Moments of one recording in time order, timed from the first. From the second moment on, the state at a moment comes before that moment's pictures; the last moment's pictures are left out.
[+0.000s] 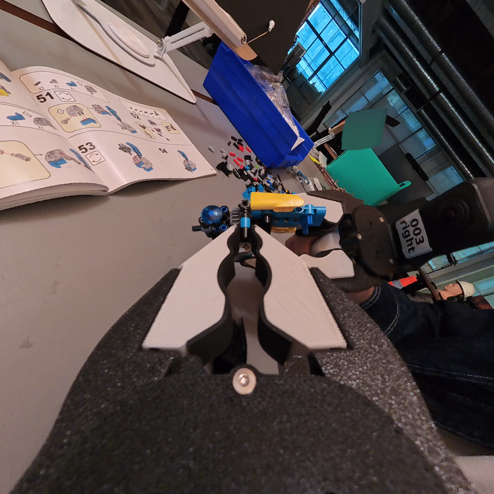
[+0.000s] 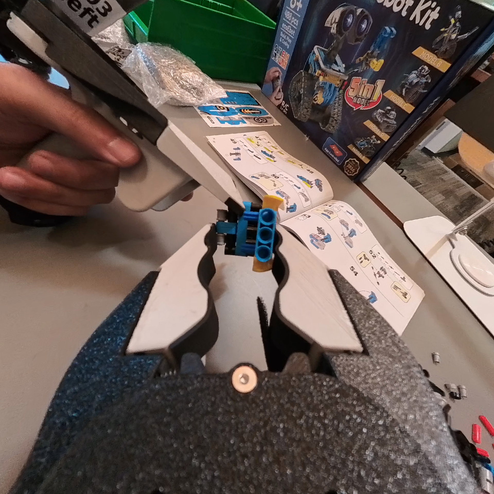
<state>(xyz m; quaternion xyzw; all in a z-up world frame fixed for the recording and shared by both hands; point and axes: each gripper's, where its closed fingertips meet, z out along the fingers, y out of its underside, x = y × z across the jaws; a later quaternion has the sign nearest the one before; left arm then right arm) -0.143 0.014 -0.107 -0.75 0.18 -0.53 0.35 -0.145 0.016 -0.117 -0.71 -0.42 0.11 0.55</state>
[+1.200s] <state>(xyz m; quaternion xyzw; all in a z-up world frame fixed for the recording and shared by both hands) -0.223 0.021 -0.158 -0.56 0.82 0.12 0.01 -0.105 0.018 -0.127 -0.79 -0.27 0.28 0.47</state>
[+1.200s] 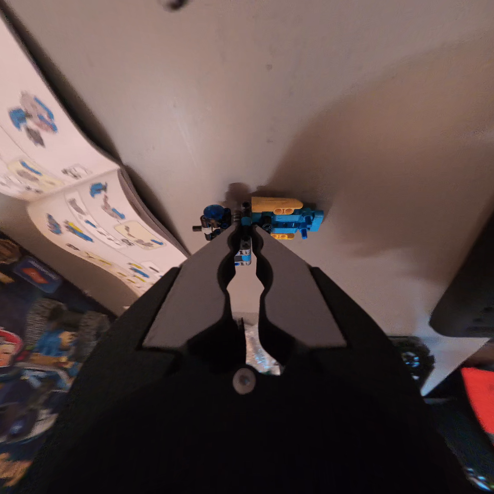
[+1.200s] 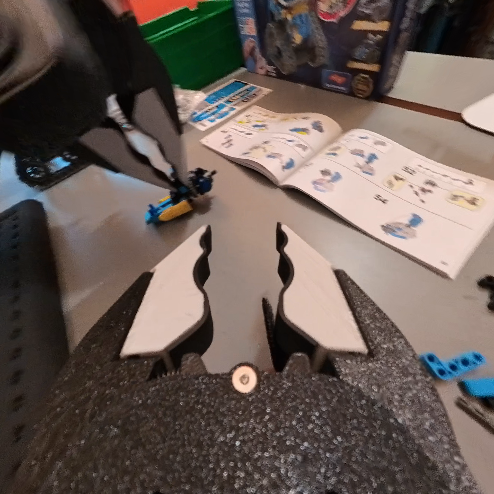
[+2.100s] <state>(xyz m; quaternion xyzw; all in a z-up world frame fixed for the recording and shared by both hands) -0.302 0.086 -0.083 -0.78 0.10 -0.31 0.54 -0.111 0.033 -0.115 -0.79 -0.29 0.28 0.46</state>
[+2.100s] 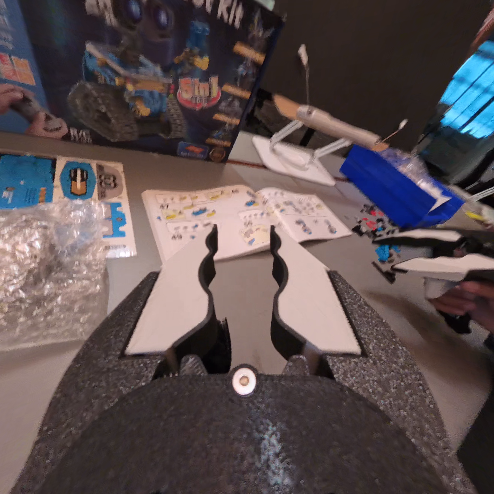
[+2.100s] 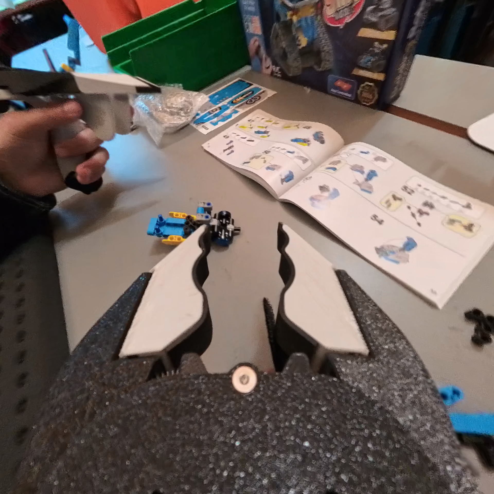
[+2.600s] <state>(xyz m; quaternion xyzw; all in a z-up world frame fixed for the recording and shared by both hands) -0.312 0.096 -0.137 -0.84 0.11 -0.17 0.50 -0.122 0.071 -0.135 -0.81 -0.29 0.23 0.46</state>
